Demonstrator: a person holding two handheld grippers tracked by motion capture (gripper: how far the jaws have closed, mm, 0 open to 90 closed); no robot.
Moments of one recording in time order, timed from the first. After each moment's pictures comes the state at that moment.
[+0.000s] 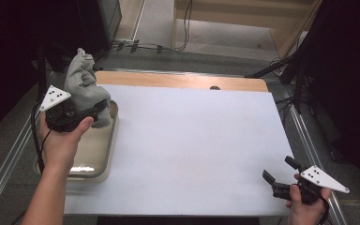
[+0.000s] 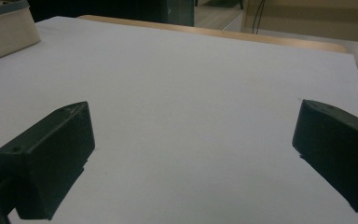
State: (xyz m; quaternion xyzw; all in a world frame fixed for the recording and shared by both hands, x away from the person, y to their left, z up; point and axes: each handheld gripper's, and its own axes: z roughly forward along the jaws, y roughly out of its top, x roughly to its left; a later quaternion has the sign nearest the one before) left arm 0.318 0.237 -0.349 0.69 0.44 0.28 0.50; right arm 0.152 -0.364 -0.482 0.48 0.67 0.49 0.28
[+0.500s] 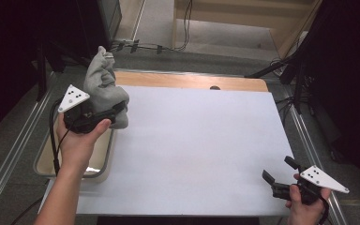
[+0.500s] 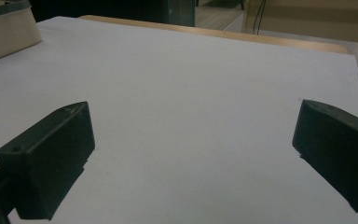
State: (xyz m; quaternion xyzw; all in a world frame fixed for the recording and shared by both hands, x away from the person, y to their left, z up) left arm 0.311 0.194 -0.344 0.70 0.41 0.26 0.52; right arm 0.152 -0.363 -0.482 0.48 0.67 0.49 0.28
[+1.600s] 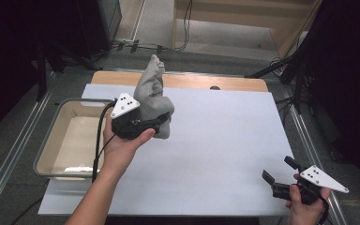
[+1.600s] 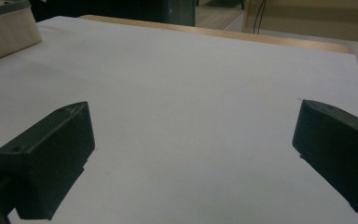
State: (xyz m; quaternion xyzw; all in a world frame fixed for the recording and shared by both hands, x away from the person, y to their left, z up) left arm 0.301 0.098 -0.356 0.74 0.34 0.19 0.55; right arm 0.153 -0.363 -0.483 0.48 0.67 0.49 0.28
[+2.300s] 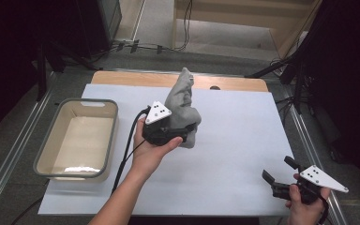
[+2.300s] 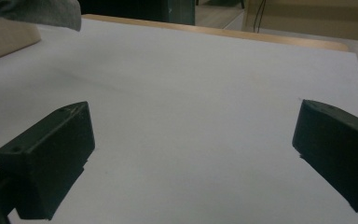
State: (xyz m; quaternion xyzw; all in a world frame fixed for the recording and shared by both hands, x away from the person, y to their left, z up) left arm 0.301 0.034 -0.387 0.76 0.32 0.14 0.55; right arm 0.154 -0.364 -0.484 0.48 0.67 0.49 0.28
